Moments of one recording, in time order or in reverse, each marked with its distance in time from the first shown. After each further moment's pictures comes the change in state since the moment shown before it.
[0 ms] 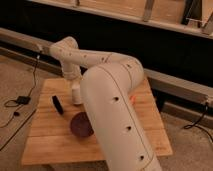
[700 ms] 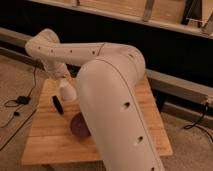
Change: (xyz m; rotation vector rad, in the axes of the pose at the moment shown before) arm -0.002 0.045 -0.069 0.114 -0.099 -0.129
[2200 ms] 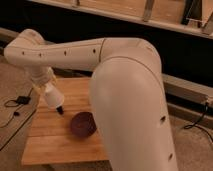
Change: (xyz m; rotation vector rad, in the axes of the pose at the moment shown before) arm 0.004 0.073 -0.039 -0.089 -0.121 -0.094
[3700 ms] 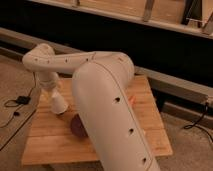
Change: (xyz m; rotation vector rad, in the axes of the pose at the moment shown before) arm -0.007 -0.020 0.113 -0.098 0.129 -0.004
